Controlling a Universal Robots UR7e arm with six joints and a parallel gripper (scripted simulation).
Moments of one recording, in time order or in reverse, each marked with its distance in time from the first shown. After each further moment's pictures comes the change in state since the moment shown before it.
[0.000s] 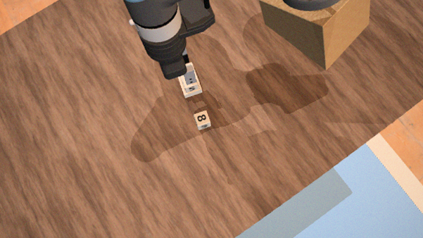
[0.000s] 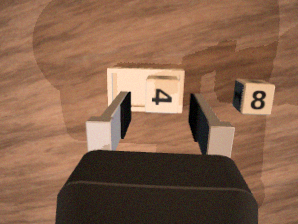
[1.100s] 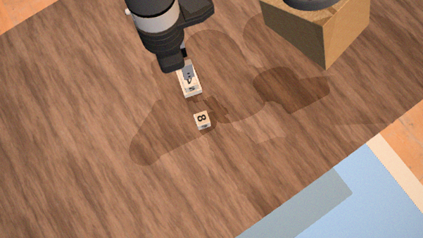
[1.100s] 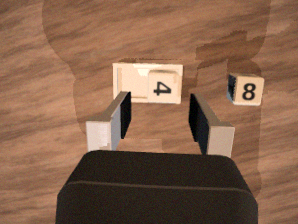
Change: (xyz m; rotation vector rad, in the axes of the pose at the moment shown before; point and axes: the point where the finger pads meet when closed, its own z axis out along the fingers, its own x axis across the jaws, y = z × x) arm 0.000 0.001 -0.026 -0.010 0.001 0.000
